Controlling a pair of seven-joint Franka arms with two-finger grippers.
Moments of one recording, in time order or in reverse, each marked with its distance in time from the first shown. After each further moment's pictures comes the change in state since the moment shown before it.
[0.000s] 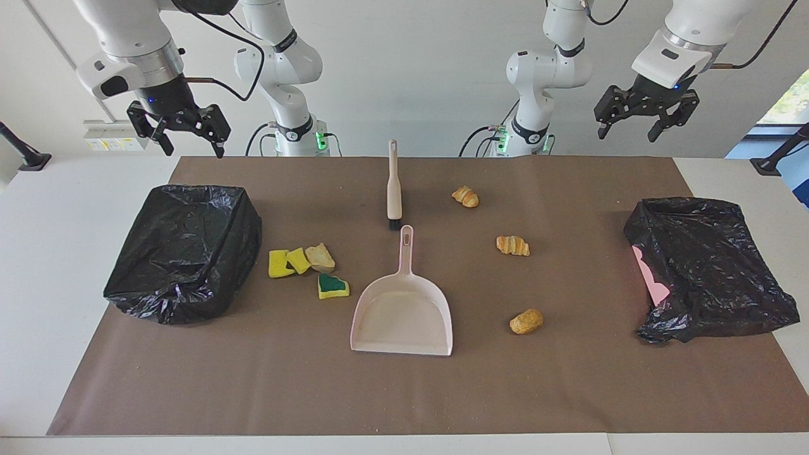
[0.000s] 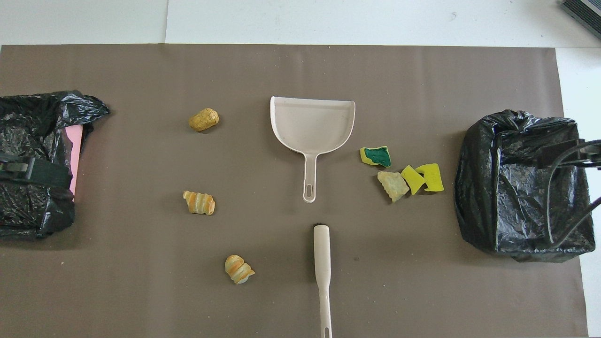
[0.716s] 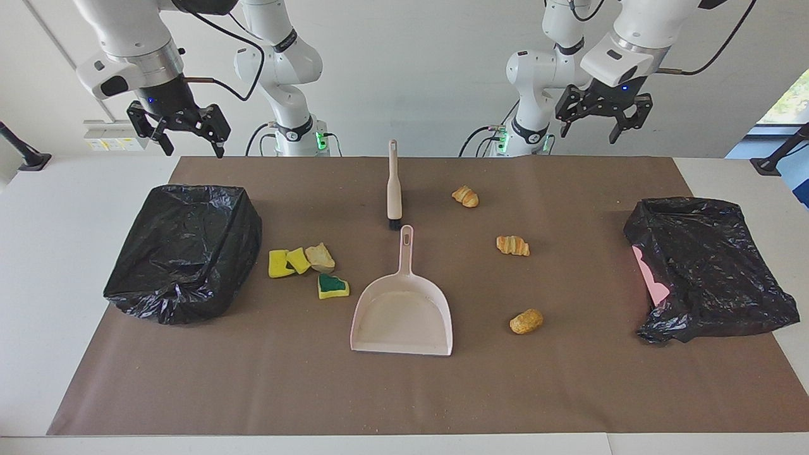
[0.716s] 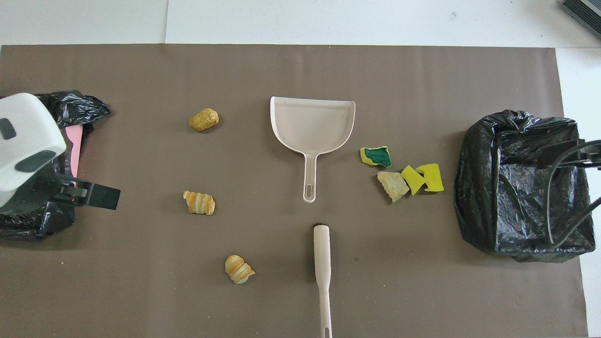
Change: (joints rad) left arm -0.005 -0.105 -0.146 -0.196 -0.039 0.100 -0.054; right arm 0.000 0.000 0.000 0.000 0.000 0.000 0.000
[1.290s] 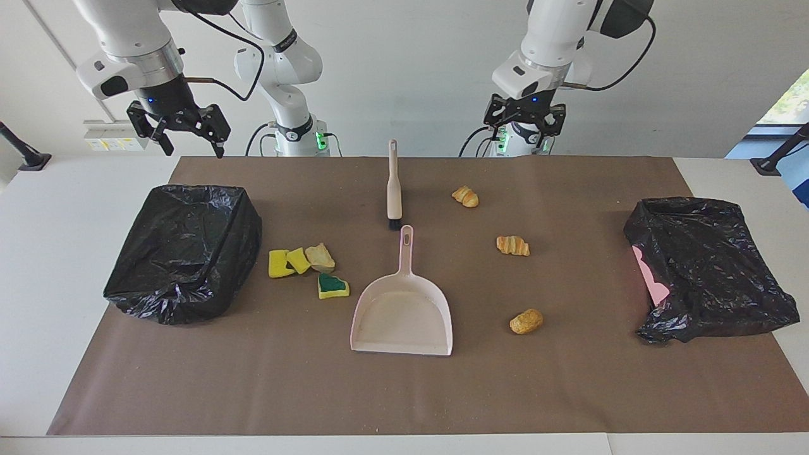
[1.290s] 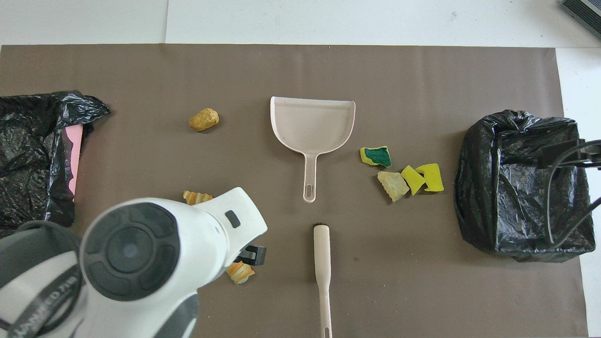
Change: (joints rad) left arm -0.333 -0.035 -0.079 -0.318 -0.047 0.283 -0.368; right arm 0.000 0.000 0.000 0.000 0.000 0.000 0.000
